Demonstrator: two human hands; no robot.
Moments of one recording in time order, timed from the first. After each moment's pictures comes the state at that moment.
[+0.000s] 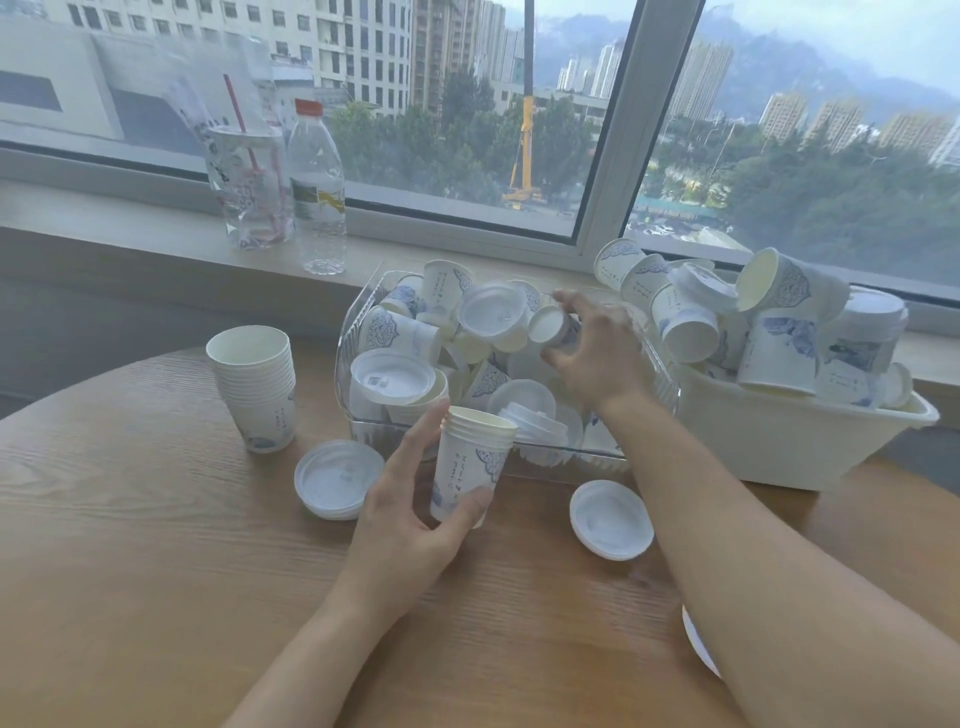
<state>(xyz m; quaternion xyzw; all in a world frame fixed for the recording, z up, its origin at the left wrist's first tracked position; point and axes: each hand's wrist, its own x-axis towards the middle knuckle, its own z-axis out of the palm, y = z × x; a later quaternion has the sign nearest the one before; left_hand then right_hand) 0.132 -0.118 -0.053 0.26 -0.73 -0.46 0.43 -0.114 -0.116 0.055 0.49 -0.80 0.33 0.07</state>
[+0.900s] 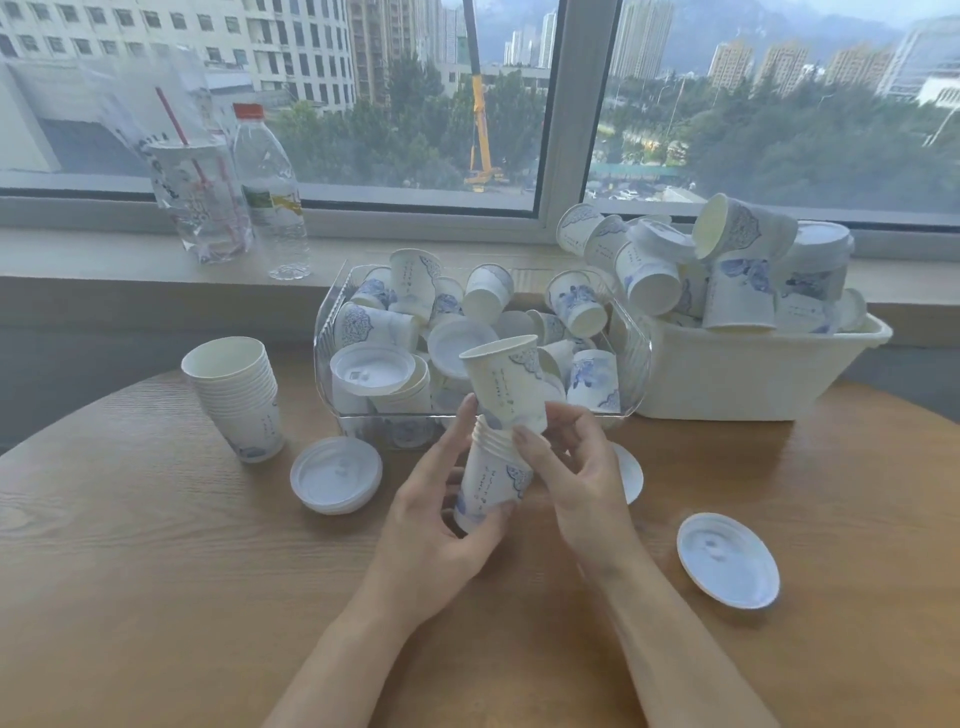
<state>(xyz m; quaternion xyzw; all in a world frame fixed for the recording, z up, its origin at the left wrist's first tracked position) 0.131 -0.096 -0.050 0.18 -0.77 -0.48 0.38 -0.006 -0.012 -0.026 0.33 -0.57 0.71 -0.22</state>
